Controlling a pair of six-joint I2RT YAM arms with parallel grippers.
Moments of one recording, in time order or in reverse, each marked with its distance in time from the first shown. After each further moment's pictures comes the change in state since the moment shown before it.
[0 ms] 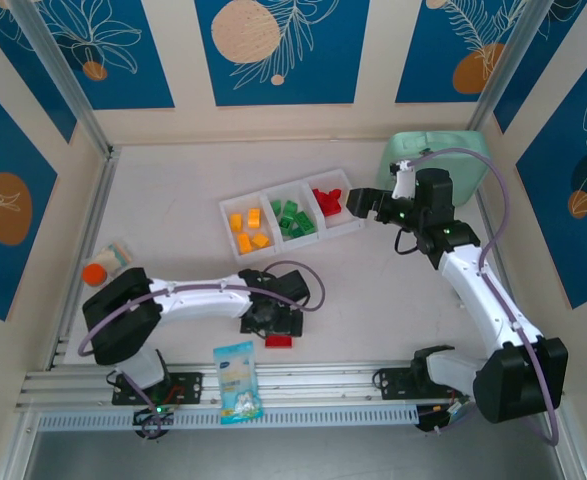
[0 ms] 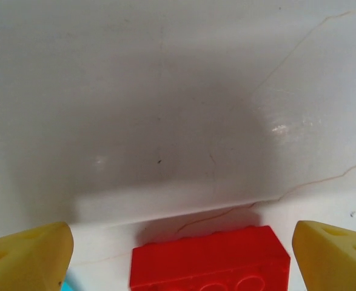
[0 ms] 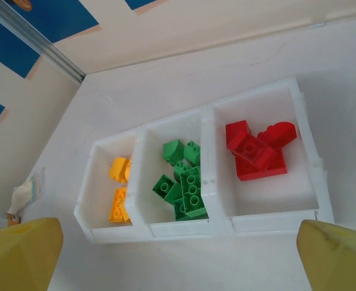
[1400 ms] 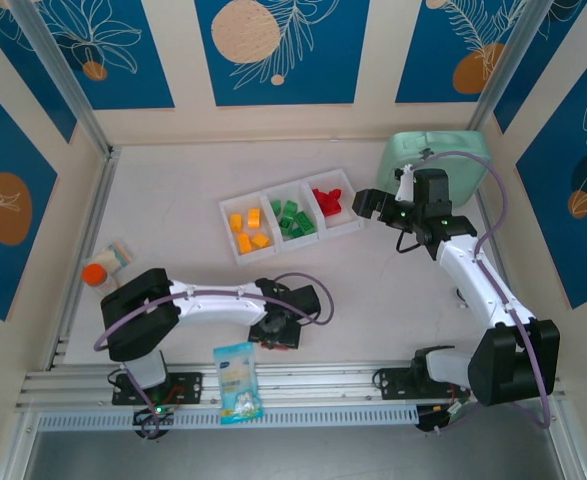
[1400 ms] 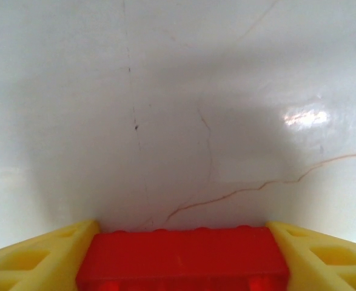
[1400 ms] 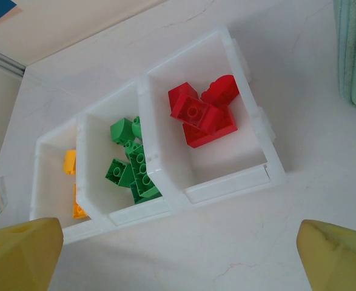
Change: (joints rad) left arm -0.087 0.071 0.036 -0.069 -0.031 -0.019; right arm -0.033 0.074 0.019 -0.100 0.061 0.048
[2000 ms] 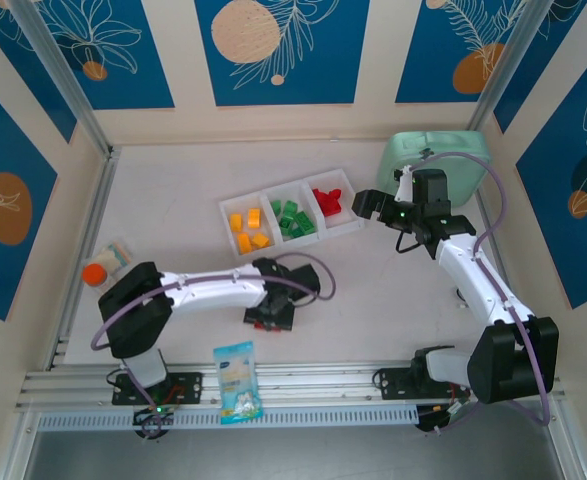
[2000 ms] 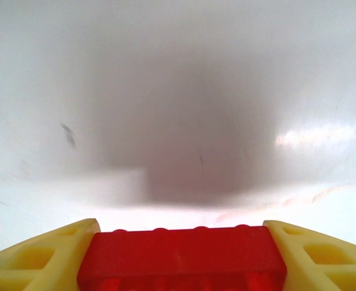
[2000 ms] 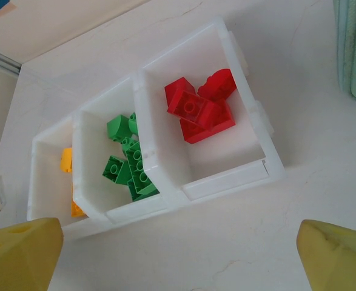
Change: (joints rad) left arm 0.122 0.000 0.171 -0.203 -0.106 0.103; right arm 0.000 0.009 0.000 -0.008 0.001 0.004
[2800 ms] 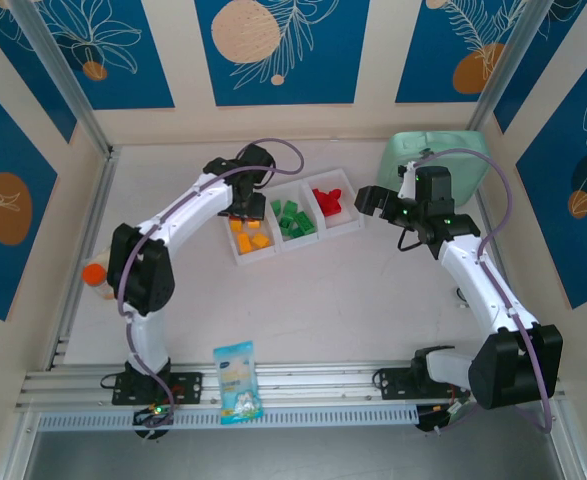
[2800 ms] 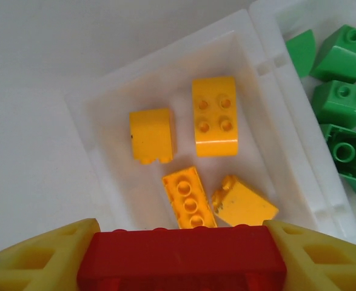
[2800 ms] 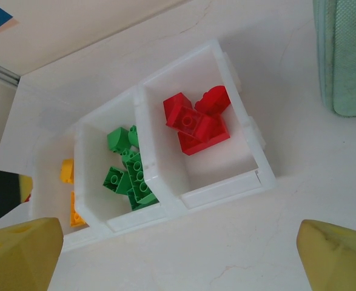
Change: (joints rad) left arm 0.544 0.232 0.564 -0.023 -0.133 0.514; right arm 0.001 -0.027 0.032 -0.028 0.041 -0.001
